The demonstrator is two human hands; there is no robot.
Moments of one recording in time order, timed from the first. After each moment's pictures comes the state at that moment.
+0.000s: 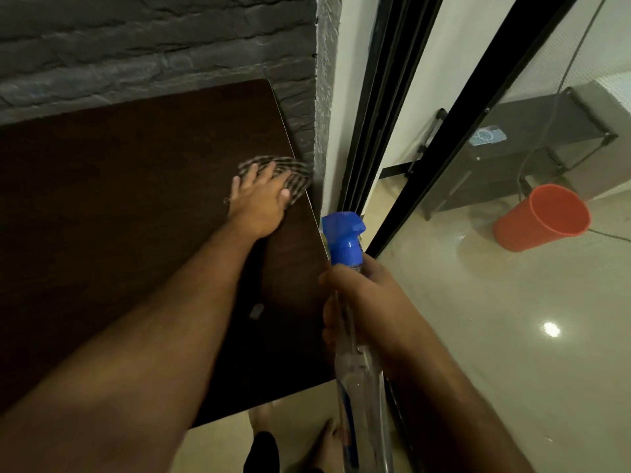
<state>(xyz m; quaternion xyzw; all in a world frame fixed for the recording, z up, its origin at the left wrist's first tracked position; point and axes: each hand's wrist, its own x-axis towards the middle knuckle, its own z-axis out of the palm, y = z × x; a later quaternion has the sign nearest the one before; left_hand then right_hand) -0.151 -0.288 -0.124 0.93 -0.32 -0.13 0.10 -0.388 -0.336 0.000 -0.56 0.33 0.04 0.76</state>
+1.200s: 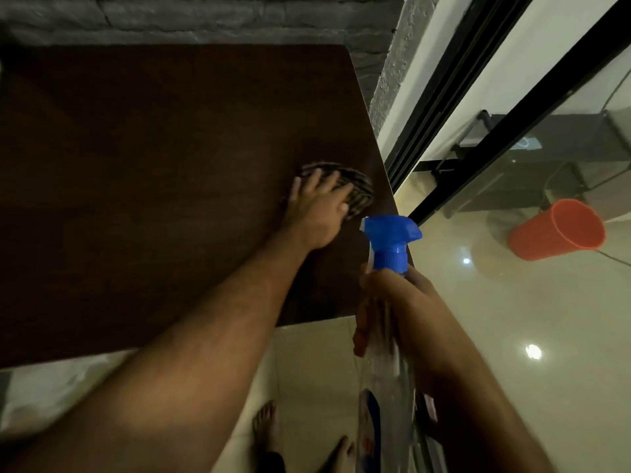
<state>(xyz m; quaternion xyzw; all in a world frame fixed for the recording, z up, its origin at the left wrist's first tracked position) -0.237 -0.188 -0.116 0.91 -0.37 -0.14 0.11 -0.430 -0.216 0.007 -0.59 0.34 0.06 0.73</state>
